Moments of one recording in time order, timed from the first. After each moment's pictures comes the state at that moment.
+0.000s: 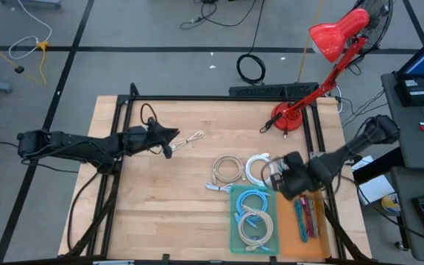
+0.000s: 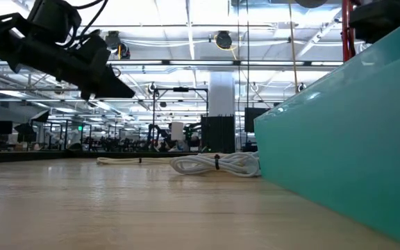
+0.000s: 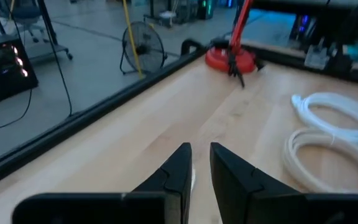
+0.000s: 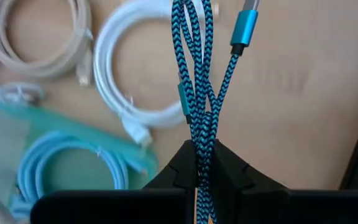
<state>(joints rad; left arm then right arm) 0.21 0.98 0.25 0.48 -0.29 -0.13 0.54 1.22 0.95 -1.26 0.31 1.81</state>
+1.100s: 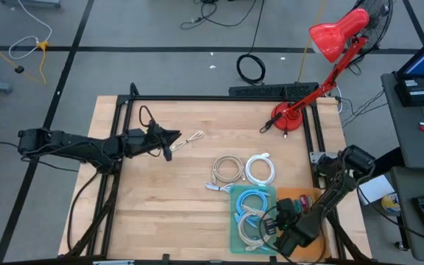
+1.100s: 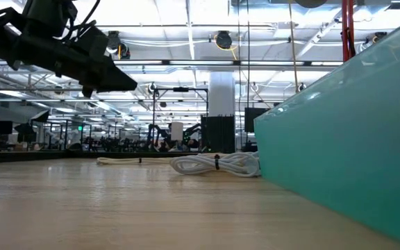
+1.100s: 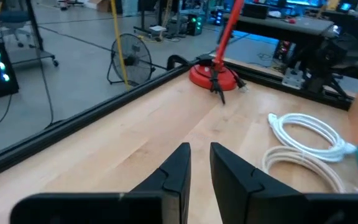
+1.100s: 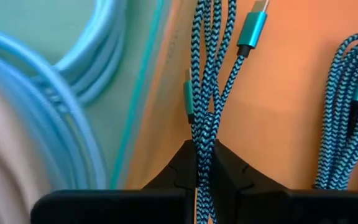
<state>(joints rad) 0.15 0.97 0.25 0.54 -0.31 -0.18 0.91 1.81 1.12 -1.01 0.15 2.23</state>
